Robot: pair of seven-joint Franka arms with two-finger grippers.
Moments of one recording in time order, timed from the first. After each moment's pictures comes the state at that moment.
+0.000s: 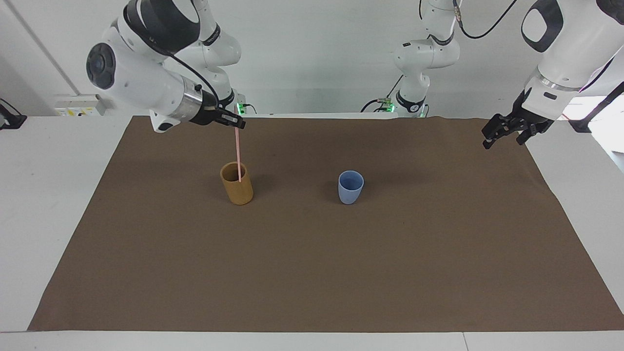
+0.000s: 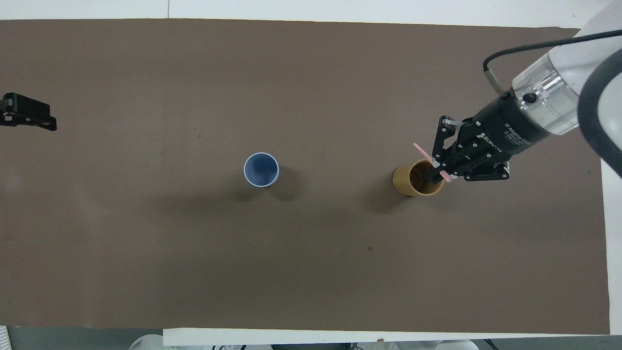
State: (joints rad) left arm 0.03 -0.02 -0.11 -1.64 0.00 1.60 -0.07; right arm 0.07 0.13 0.07 -1.45 0.60 1.30 0.84
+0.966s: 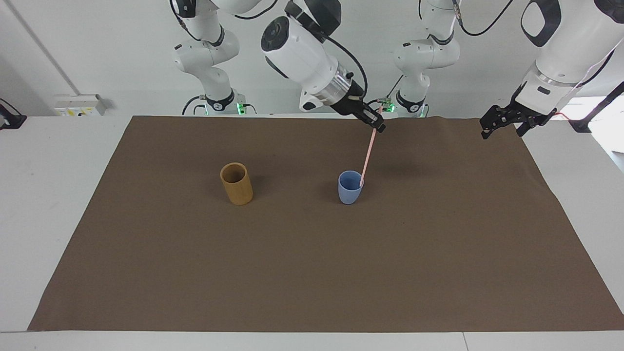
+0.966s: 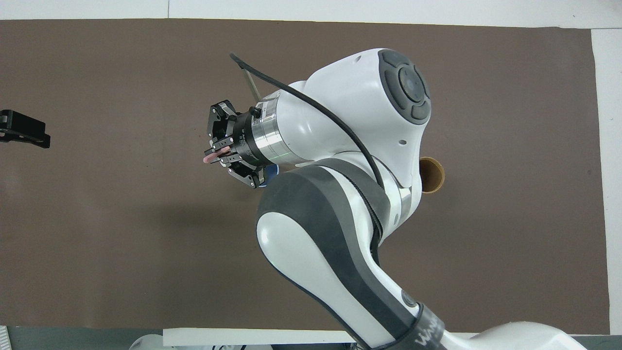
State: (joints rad) left arm 0.03 -0.04 -0.11 -1.63 0.04 1.51 -0.03; right arm 0.56 0.28 0.09 -1.51 0.68 2.11 1.41
